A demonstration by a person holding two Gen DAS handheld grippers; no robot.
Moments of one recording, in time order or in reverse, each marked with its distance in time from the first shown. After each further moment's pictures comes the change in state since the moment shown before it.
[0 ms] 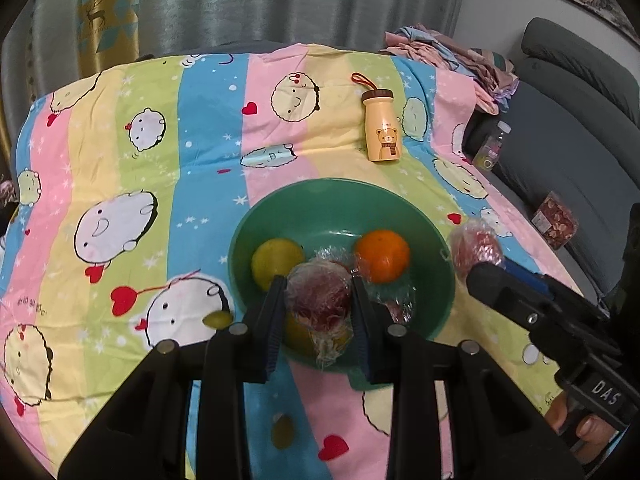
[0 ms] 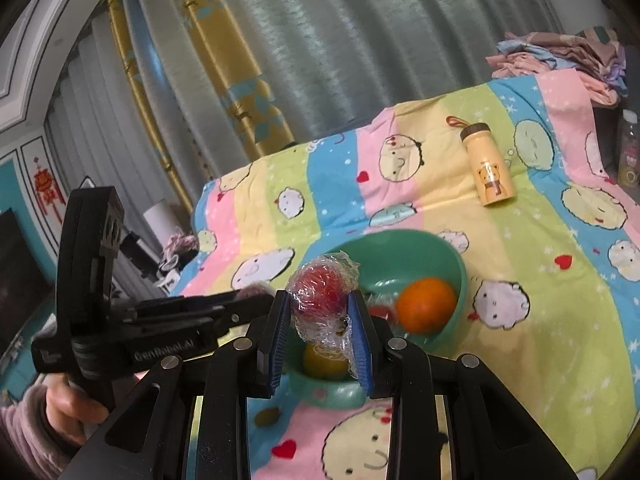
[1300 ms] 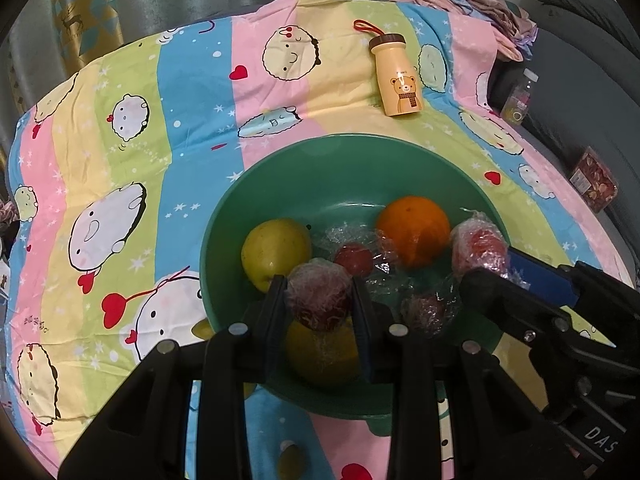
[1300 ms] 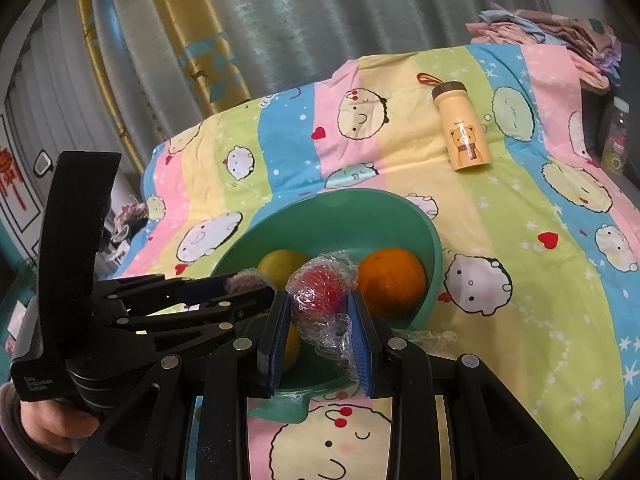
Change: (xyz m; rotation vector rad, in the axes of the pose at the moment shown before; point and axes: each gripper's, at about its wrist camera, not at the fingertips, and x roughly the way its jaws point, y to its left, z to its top) left arm 0.061 -0.012 -0.002 0.084 0.123 0.107; right arm 0.040 -0.016 -0.010 -0.012 0.144 -0.149
